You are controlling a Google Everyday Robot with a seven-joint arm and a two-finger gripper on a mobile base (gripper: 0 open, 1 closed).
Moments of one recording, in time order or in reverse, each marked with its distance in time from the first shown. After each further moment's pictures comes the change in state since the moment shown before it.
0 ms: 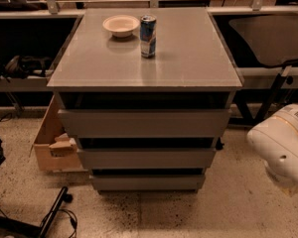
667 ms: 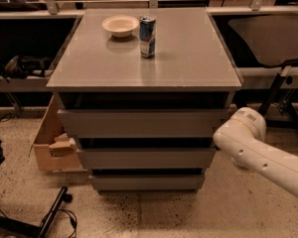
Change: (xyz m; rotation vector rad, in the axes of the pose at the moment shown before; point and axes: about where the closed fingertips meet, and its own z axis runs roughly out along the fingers) arm -0.121 0.033 0.038 0.078 -0.114 -0.551
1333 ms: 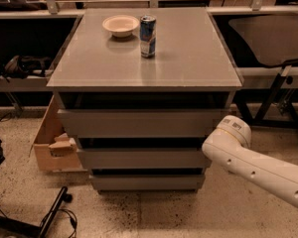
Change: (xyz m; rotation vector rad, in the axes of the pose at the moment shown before) arm -0.029 0.008 0.004 0.061 -0.025 -0.135
